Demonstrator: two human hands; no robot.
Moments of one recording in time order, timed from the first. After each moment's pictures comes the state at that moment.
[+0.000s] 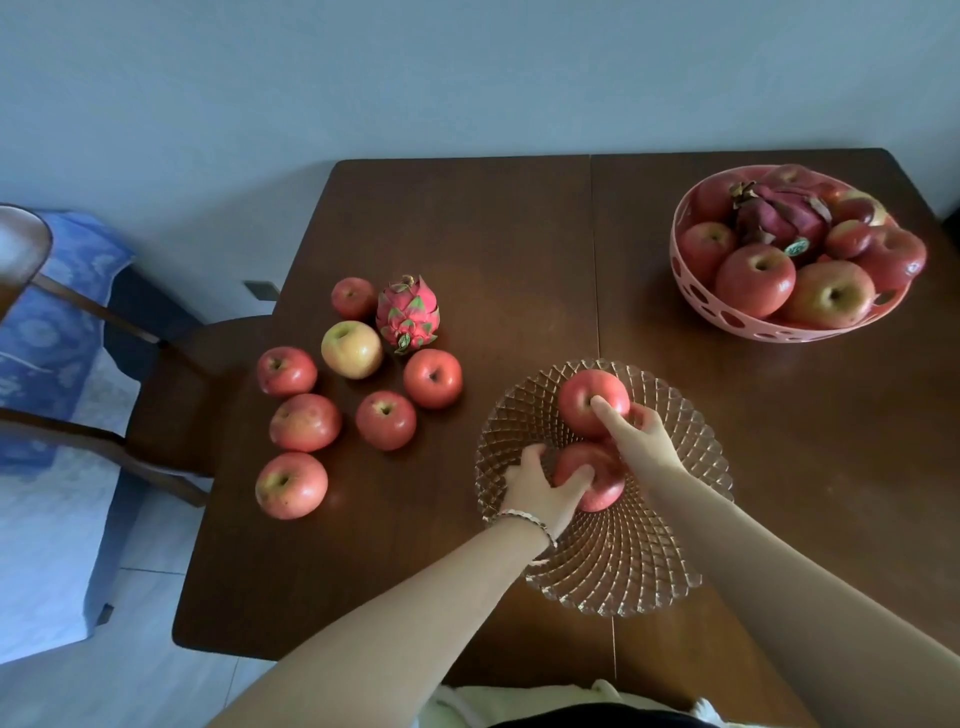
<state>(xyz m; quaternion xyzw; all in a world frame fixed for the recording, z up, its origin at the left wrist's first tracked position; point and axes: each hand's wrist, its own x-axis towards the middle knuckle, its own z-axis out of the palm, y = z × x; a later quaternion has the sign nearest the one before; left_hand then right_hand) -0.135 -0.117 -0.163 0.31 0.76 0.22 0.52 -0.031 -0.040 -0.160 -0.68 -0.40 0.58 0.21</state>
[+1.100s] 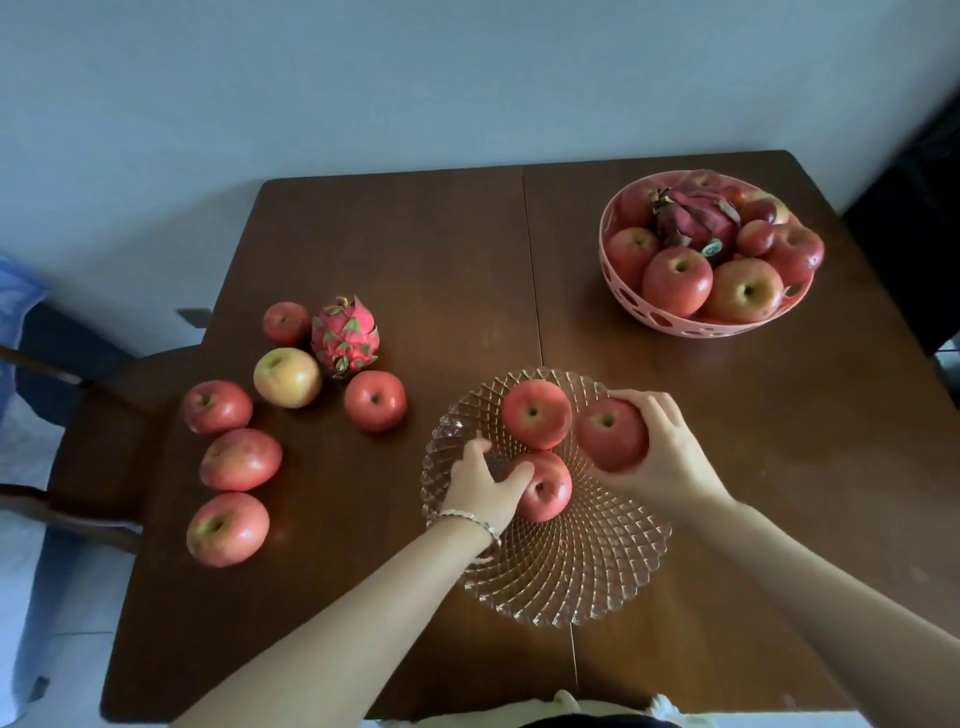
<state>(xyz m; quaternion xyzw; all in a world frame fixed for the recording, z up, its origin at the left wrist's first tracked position) -0.146 -0.105 -0.136 0.36 0.76 0.19 0.50 0.042 -0.049 -0.133 -0.57 -0.73 0.31 0.21</state>
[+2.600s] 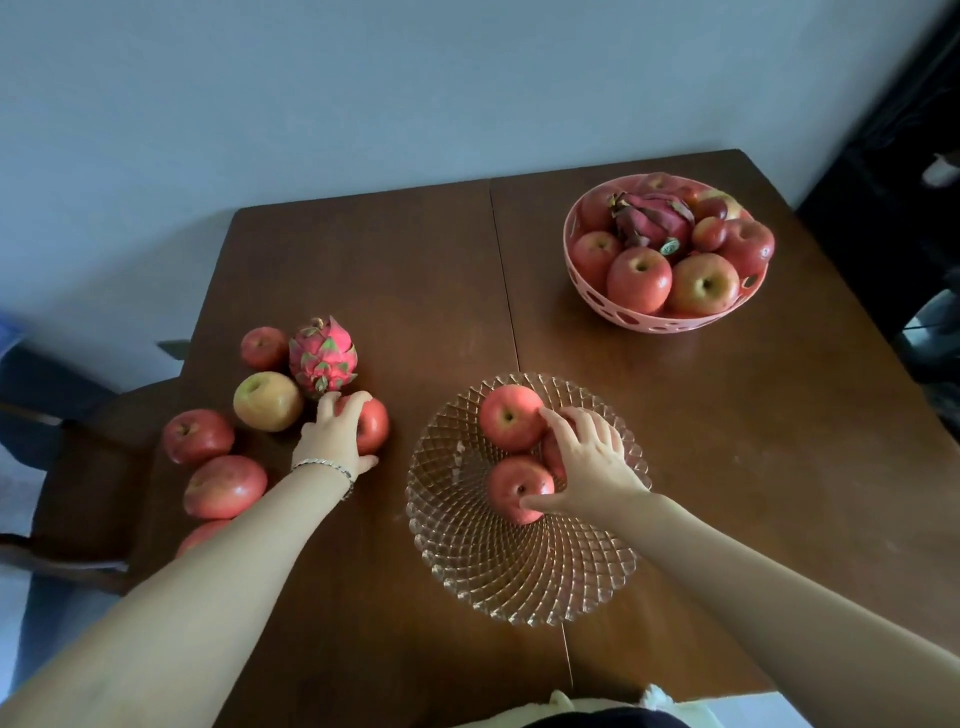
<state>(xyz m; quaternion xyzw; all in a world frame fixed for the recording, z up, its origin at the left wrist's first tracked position) -0.278 -0.064 -0.155 0.54 0.82 -0.05 0.20 0.008 -0.058 -0.148 -0.56 -0.78 0.27 -0.02</state>
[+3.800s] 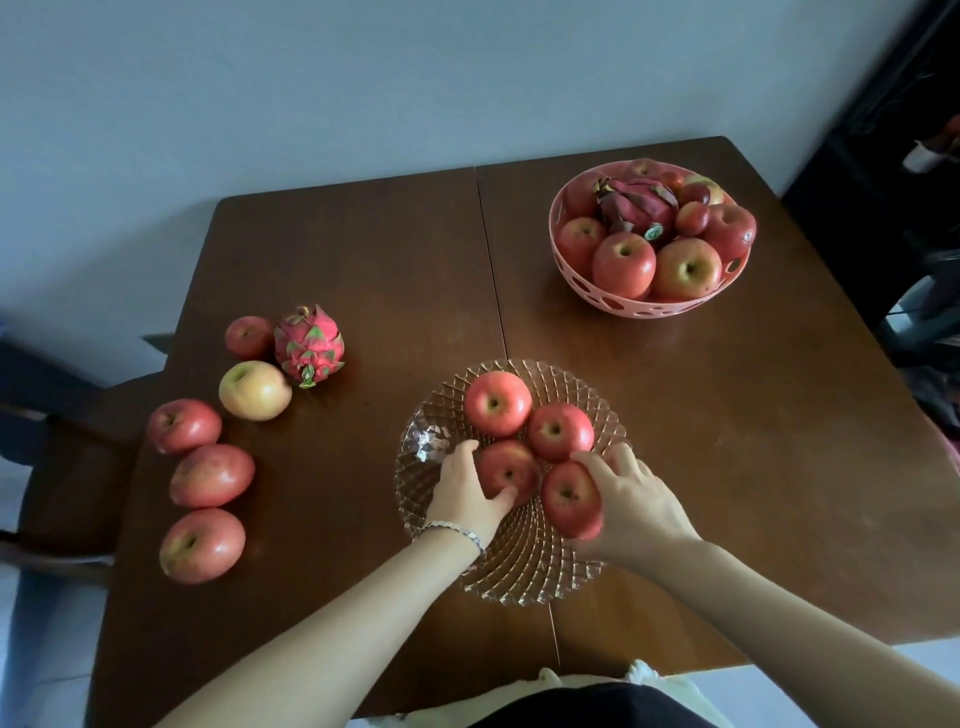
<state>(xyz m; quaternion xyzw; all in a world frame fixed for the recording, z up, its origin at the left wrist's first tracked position) -0.127 -0.118 -0.138 0.50 0.76 0.13 0.40 0.052 -0.106 -0.131 -0.59 -0.76 0.26 -0.05</state>
